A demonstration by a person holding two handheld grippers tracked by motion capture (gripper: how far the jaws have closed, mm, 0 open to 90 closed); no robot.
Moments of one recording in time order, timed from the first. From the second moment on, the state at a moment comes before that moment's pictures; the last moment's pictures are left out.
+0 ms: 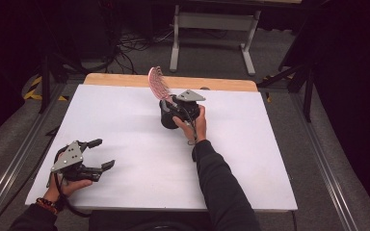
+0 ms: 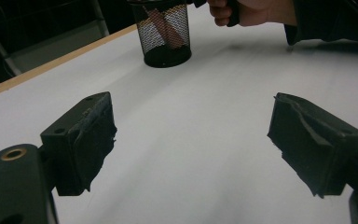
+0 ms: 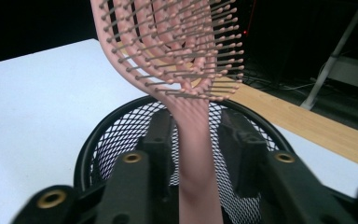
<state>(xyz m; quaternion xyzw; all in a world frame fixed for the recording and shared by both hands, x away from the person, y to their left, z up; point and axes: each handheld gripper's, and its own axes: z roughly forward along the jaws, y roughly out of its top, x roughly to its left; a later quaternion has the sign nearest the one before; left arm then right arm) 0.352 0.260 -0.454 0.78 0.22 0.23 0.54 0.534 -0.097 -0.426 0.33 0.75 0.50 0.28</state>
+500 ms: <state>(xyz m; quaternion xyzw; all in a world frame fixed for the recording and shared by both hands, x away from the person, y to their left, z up) 0.352 0.260 -0.454 0.78 0.22 0.23 0.53 0.525 -0.098 -0.417 0.32 0.73 0.51 0.32</state>
